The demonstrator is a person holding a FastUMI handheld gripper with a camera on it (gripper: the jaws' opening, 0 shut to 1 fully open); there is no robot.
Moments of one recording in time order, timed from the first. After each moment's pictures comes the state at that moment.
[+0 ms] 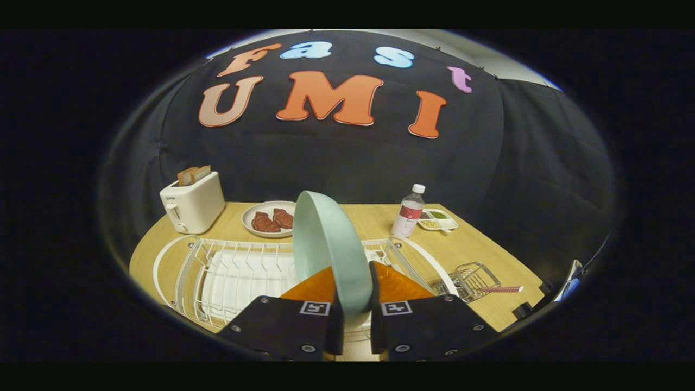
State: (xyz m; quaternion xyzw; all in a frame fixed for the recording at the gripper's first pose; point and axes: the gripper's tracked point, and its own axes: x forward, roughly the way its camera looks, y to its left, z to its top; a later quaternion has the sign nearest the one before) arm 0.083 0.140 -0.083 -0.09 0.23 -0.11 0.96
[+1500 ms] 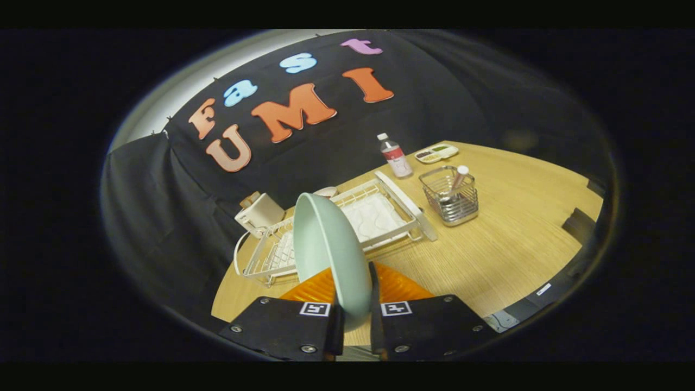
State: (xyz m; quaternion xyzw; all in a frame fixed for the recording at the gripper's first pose) arm -0.119 0.078 -0.138 0.23 0.29 0.02 0.93
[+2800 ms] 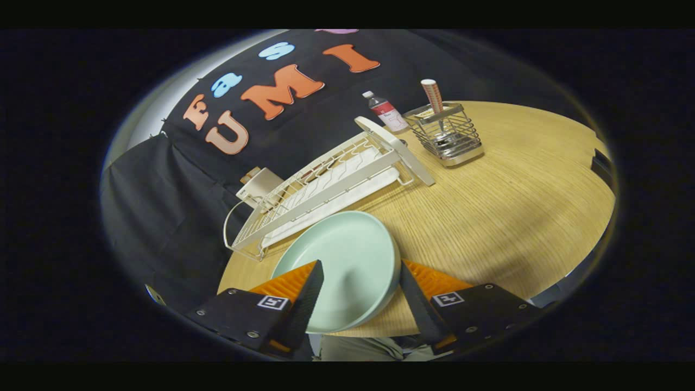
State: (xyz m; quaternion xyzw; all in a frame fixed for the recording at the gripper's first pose) arm -0.130 0.080 -0.218 0.25 0.34 0.08 0.90
